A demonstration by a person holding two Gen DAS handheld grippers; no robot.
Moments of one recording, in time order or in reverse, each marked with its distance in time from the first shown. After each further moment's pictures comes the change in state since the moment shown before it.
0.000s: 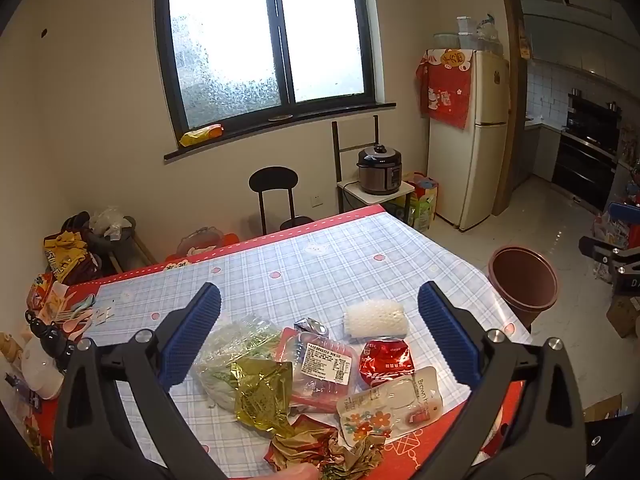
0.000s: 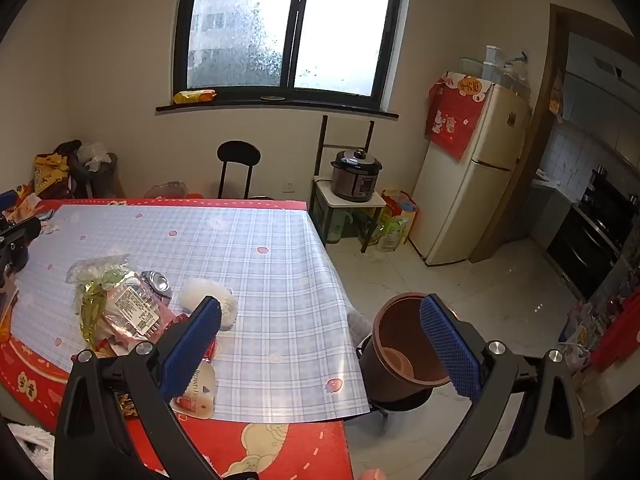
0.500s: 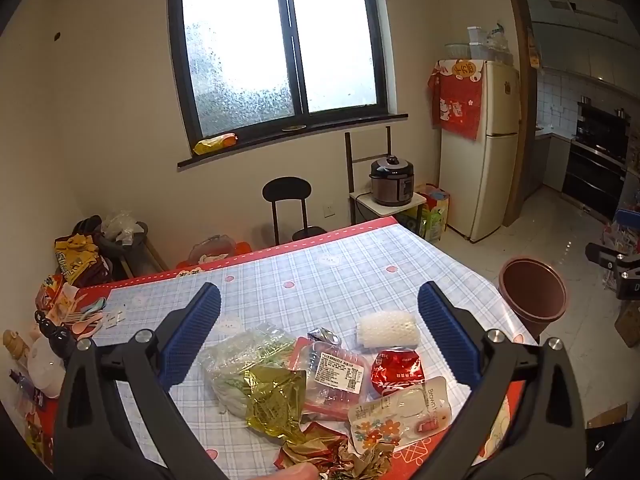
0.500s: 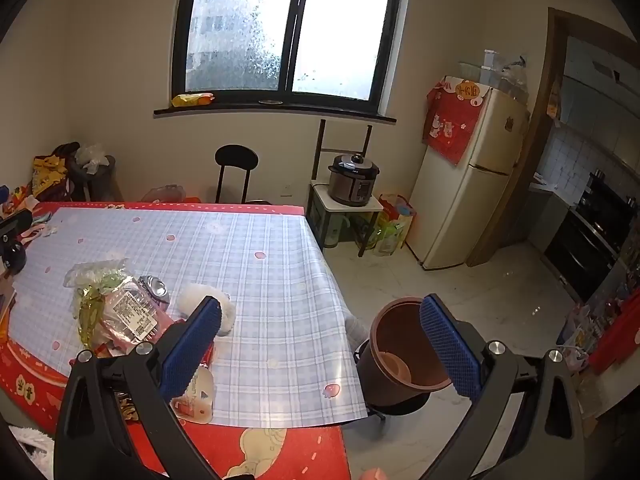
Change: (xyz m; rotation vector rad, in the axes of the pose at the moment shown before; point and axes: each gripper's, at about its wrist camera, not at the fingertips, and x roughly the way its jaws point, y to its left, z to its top) left arm -0.006 0.015 0.007 -0.021 -0.043 0.038; right arm -0.001 -0.005 0.004 0.003 -0.017 -0.007
